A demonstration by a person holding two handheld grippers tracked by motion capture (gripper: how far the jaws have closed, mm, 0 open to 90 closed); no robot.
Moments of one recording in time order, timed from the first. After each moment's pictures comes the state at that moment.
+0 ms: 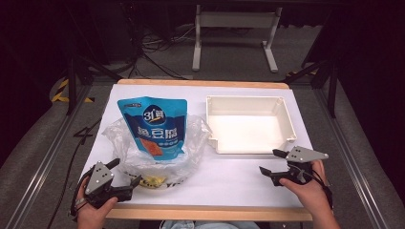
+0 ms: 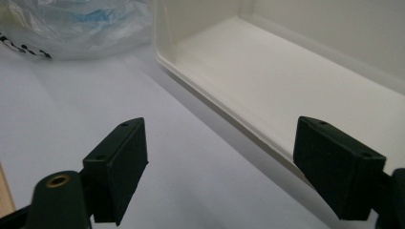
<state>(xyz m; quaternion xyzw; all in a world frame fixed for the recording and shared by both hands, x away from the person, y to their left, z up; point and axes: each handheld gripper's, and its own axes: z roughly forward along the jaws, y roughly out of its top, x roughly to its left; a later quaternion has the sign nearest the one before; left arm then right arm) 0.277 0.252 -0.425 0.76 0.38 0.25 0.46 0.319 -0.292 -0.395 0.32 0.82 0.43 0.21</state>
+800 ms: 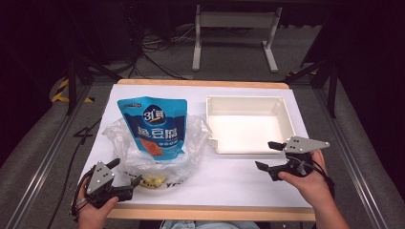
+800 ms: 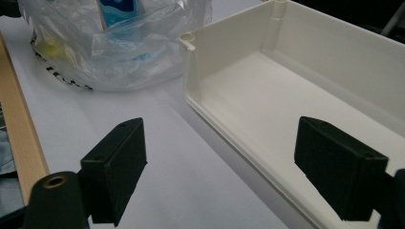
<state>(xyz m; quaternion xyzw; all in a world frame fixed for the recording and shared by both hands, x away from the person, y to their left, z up) 0.277 0.251 -0.425 0.76 0.38 0.25 0.46 0.322 -0.272 -0.353 0.29 0.83 0.44 0.19</state>
